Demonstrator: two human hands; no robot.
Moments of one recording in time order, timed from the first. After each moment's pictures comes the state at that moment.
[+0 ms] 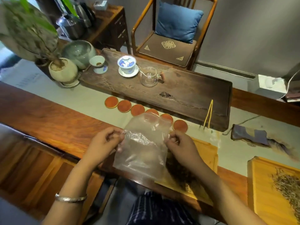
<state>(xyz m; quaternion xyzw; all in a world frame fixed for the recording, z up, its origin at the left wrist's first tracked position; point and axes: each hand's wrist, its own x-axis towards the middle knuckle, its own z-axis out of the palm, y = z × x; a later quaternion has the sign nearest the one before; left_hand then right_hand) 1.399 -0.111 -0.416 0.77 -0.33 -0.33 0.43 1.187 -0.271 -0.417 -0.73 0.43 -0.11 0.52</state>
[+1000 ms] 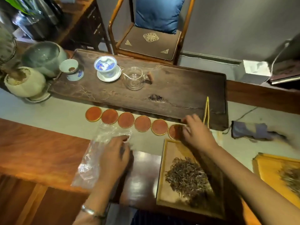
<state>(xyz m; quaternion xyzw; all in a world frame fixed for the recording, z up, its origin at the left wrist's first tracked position) 1.397 -0.175 -0.504 0.84 -0.44 -0.12 0.30 1.196 -0.385 -0.479 -0.88 0.42 -0.04 0.22</state>
